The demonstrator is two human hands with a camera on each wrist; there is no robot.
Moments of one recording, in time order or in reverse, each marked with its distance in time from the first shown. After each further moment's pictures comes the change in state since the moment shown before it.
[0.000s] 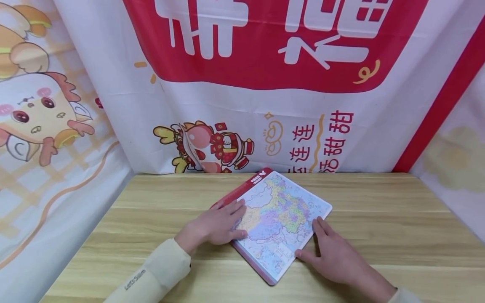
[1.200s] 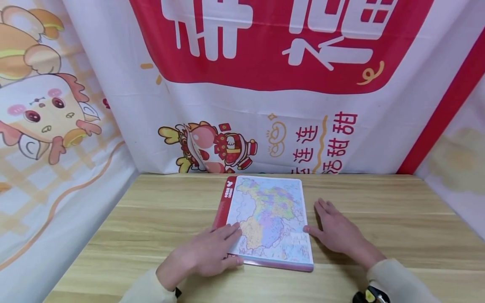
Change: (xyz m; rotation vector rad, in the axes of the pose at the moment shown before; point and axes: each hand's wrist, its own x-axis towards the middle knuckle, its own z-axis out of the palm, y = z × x) left_hand -0.063 0.021 0.016 -0.084 -0.029 -0.023; right_hand 0.051 0.023 -0.011 -0.104 0.036 -0.054
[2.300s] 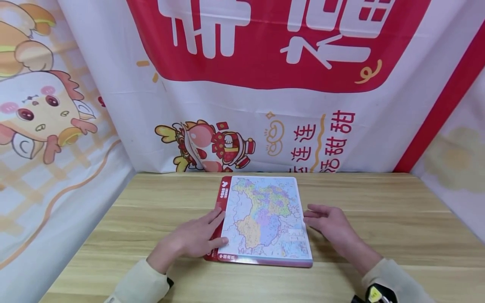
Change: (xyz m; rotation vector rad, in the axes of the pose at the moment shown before) left_hand 0.013 -0.043 -0.006 -0.131 0.054 -0.151; right_hand 0.002 -0.019 -0.004 0.944 -0.017 0.337
